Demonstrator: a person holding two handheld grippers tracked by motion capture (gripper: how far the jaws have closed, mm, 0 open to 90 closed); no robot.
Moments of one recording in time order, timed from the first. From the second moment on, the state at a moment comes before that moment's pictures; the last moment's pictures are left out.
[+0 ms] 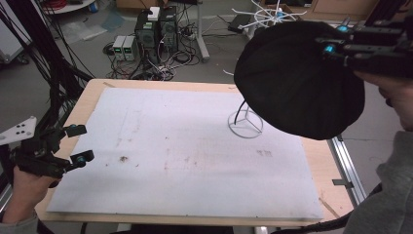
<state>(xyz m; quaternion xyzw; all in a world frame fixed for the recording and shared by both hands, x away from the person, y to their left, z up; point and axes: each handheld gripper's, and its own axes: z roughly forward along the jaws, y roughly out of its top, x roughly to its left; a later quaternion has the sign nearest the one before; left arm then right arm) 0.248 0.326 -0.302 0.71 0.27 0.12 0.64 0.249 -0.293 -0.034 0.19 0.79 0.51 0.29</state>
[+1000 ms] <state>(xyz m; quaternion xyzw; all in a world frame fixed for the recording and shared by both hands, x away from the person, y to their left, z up) 0.249 0.324 -0.309 0.71 0.27 0.12 0.63 0.274 -0.327 0.012 0.24 0.75 0.52 0.33</state>
